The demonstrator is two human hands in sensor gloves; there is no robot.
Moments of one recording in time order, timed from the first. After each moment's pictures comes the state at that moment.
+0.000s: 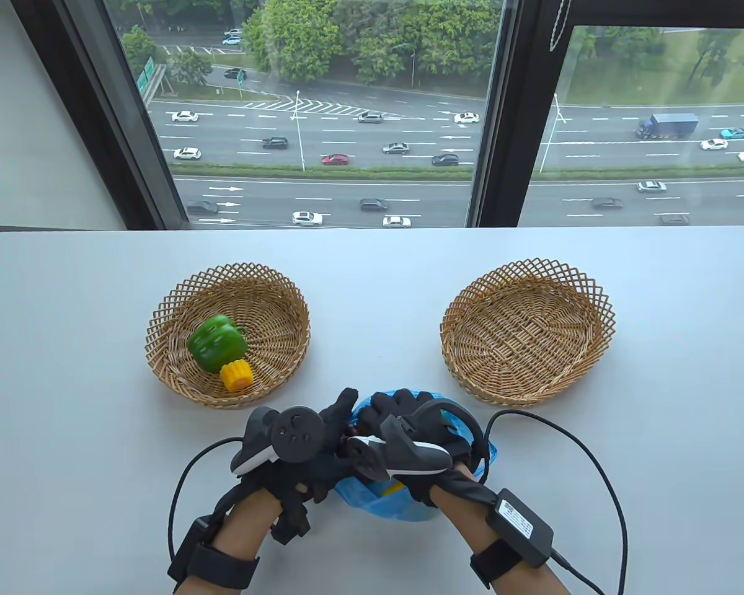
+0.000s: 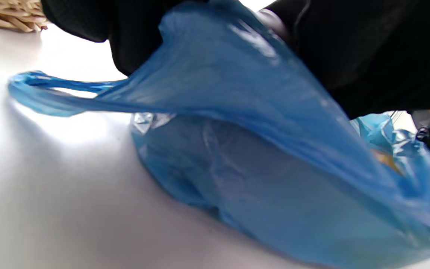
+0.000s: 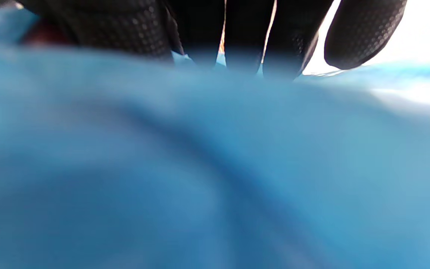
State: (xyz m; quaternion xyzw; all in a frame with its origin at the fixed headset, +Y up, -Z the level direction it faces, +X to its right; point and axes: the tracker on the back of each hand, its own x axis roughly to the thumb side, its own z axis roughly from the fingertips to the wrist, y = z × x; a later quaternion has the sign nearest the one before) left_hand -0.150 -0.733 -0.319 -0.10 -0.26 0.22 0.93; right_hand 0.004 -0.706 -0.313 -0.31 -0.01 -0.94 0.16
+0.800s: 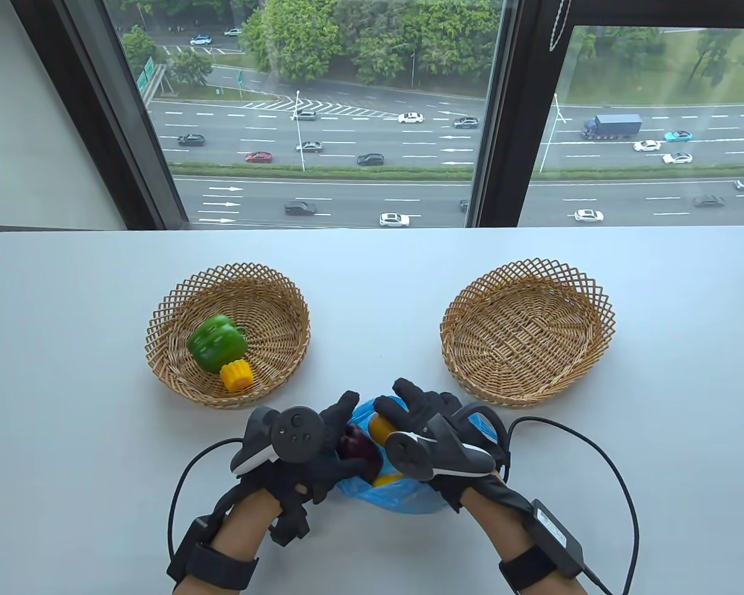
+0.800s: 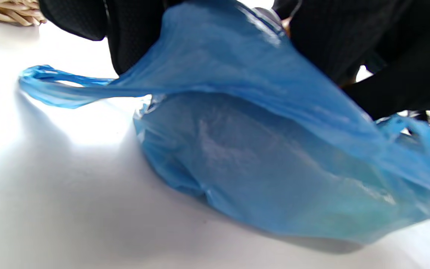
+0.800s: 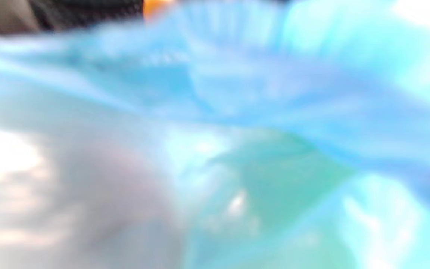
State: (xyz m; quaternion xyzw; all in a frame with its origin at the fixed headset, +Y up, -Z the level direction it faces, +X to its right) left_hand -0.150 -0.733 -0.318 -0.11 -0.26 0.22 0.93; right_hand 0.056 -0.692 -0.295 -0.30 0.04 -0.95 0.04
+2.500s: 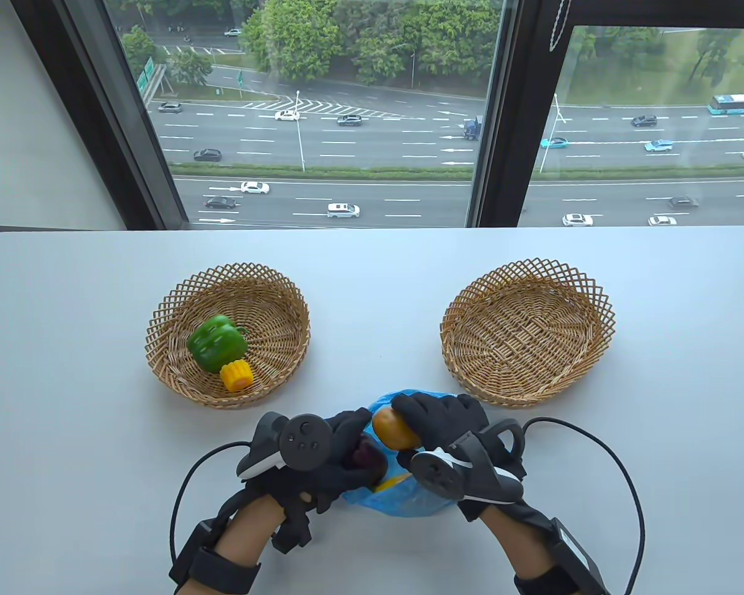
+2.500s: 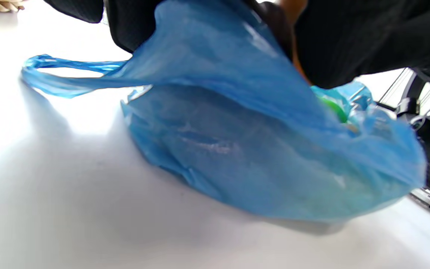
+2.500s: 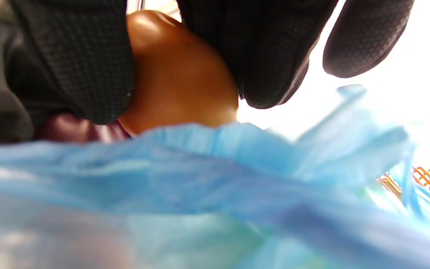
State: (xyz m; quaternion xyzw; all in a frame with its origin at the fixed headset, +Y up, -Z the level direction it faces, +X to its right) left_hand -0.141 -0.732 -0.308 -0.11 -0.29 0.22 0.93; right_hand 0.087 -0.676 -0.275 -0.28 0.17 -0.94 -0.05
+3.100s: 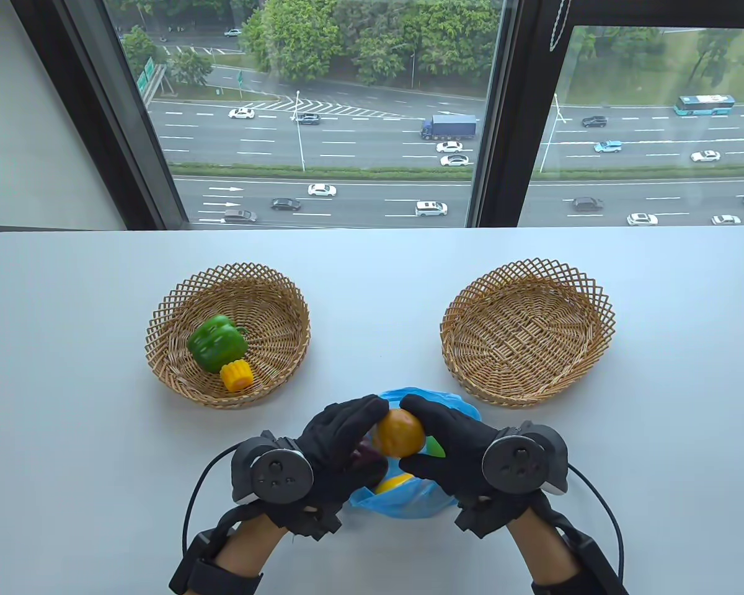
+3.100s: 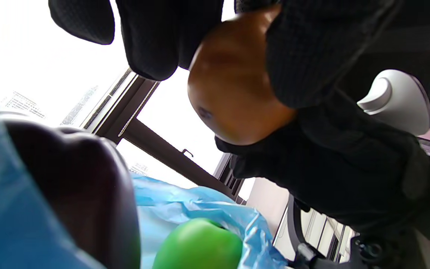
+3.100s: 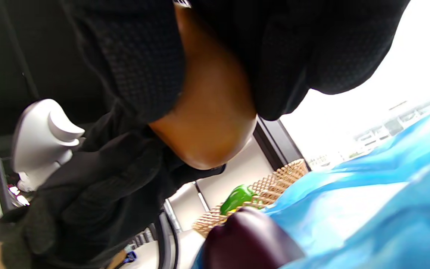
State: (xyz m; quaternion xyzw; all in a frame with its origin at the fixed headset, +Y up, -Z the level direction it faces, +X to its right) left_hand -0.135 -0.694 -0.278 0.15 -0.37 0.34 0.85; right_hand 0.115 -0.674 -0.278 -0.34 0.10 -0.85 -0.38
